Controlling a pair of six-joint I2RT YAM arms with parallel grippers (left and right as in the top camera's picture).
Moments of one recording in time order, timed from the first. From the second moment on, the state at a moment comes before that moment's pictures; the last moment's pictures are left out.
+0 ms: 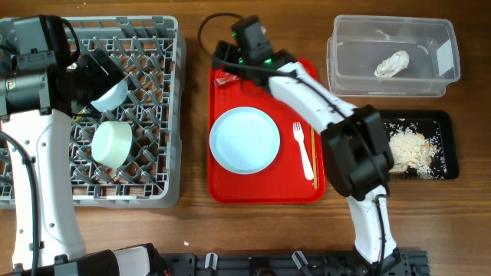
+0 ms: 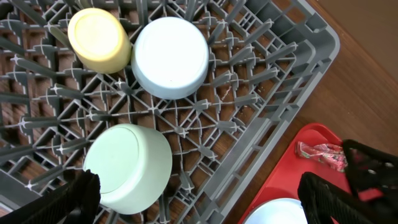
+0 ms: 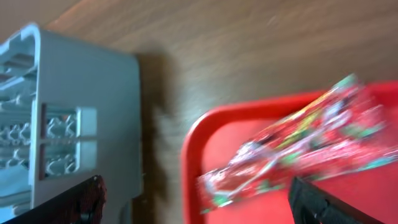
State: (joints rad) left arm 0.17 1.49 1.64 -1.19 -0.06 -0.52; right arm 0.57 2.25 1.79 -0.36 -0.07 0.81
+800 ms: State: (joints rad) left arm 0.17 1.49 1.64 -1.19 -0.06 -0.52; right arm 0.61 2.37 1.79 -0.27 0.34 0.59
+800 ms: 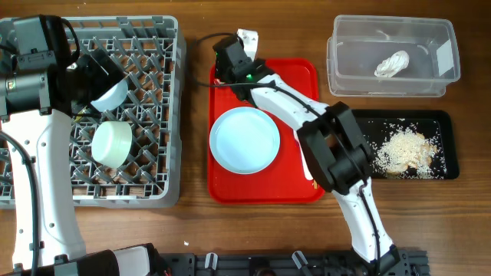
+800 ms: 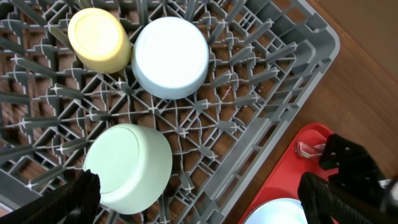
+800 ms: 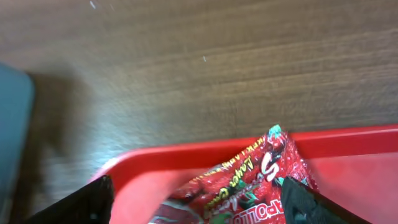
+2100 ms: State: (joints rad) left arm 0.17 1.49 1.64 -1.19 -0.06 -0.52; right arm 0.19 2.05 1.82 -0.54 0.40 0.71
